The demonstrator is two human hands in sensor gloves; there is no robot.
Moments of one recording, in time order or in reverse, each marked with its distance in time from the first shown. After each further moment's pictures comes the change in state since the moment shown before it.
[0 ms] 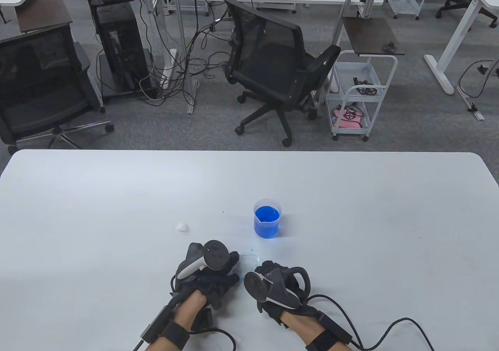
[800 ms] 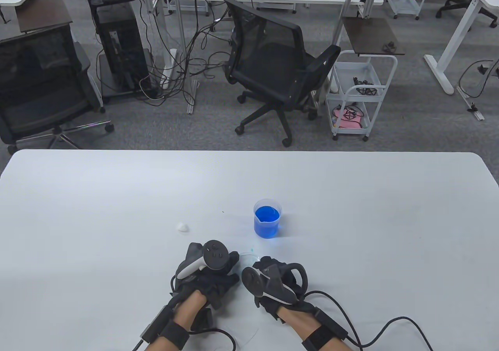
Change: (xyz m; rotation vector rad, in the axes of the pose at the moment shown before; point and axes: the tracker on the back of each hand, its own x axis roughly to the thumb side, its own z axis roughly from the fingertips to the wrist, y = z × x) left_hand 0.000 -0.001 0.000 -0.003 -0.001 0.002; right_hand 0.000 0.002 -0.011 -0.016 0.020 0.004
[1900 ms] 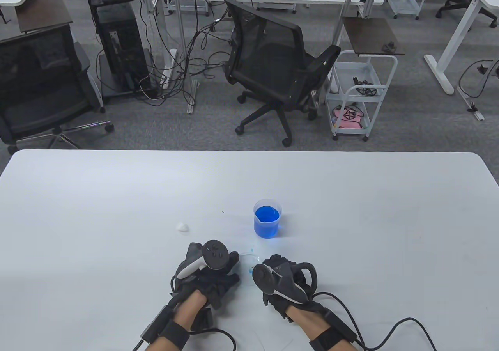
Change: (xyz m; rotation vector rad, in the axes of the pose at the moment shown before) left_hand 0.000 0.000 0.000 -0.002 0.000 0.004; right_hand -0.023 -0.013 0.005 -0.032 0.059 -0.040
